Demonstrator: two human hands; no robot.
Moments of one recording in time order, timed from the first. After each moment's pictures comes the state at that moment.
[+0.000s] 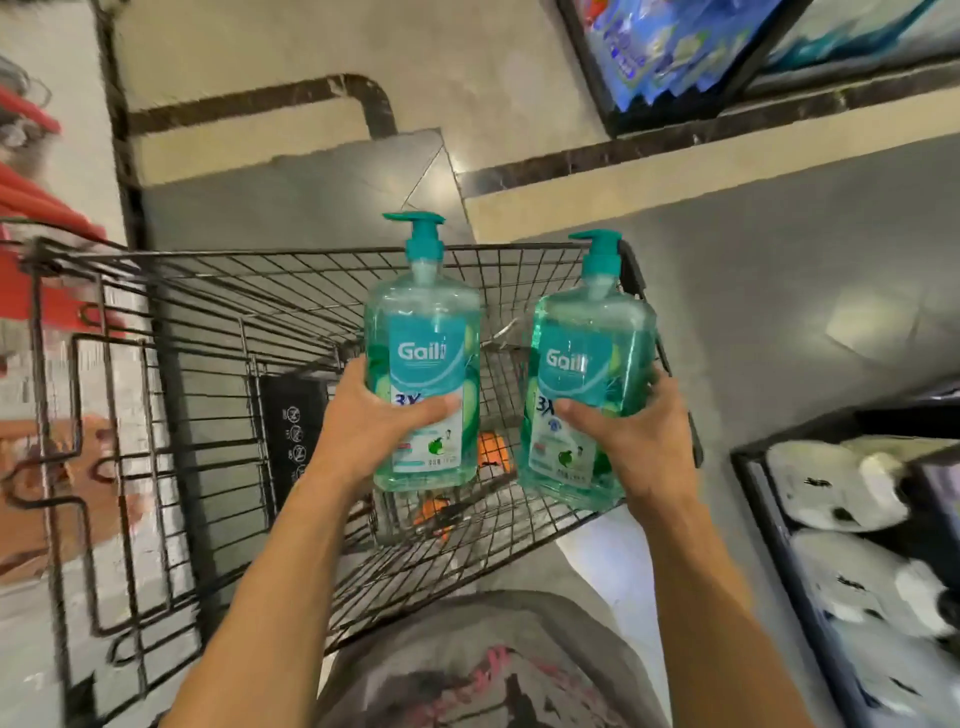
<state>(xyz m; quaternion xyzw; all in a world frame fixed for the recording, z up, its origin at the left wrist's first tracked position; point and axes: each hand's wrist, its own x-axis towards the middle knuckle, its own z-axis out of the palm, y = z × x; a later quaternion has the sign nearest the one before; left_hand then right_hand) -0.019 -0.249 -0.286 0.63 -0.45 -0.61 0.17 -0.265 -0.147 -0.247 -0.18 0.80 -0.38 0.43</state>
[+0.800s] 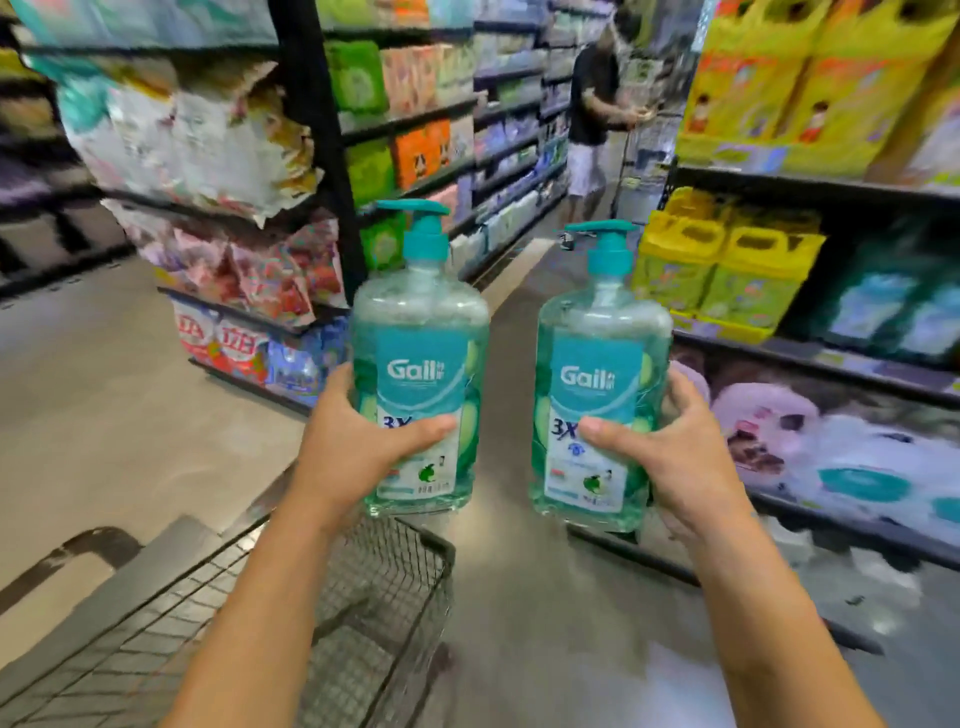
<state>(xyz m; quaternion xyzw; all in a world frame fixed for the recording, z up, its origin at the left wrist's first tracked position) -0.234 -0.095 -0.004 0.18 -0.72 -0.62 0.23 -0.342 0.172 -0.006 -0.13 0.66 -0.74 0.06</state>
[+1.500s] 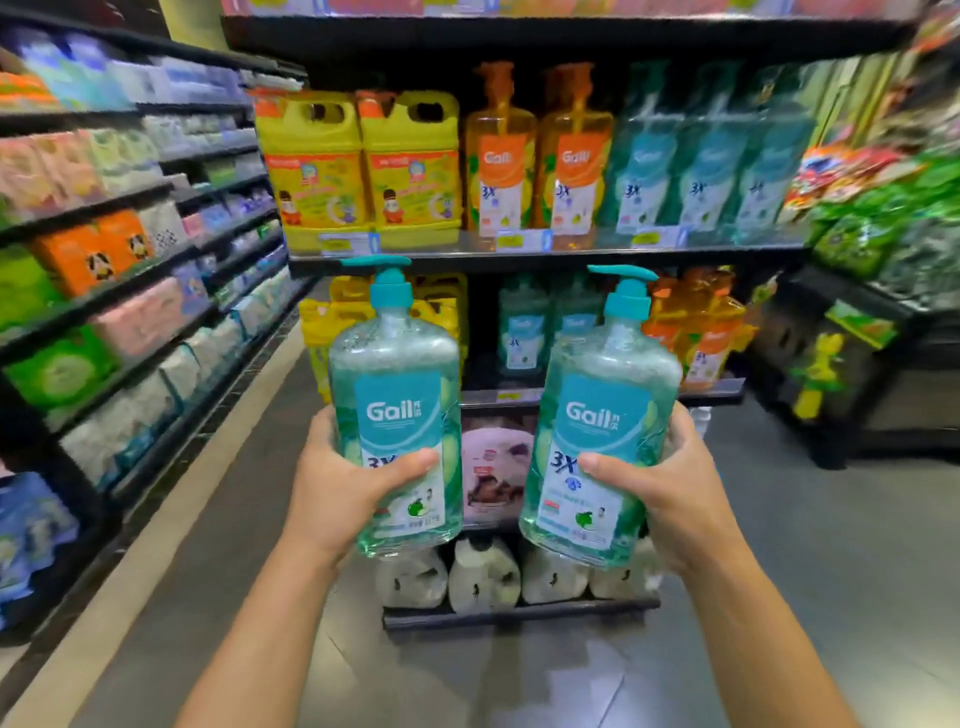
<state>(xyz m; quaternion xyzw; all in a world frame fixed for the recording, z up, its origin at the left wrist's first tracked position) -0.497 0.229 0.004 0.01 -0.70 -0.71 0.11 -0.456 0.532 0.020 0.01 0.66 -0.74 -0.13</state>
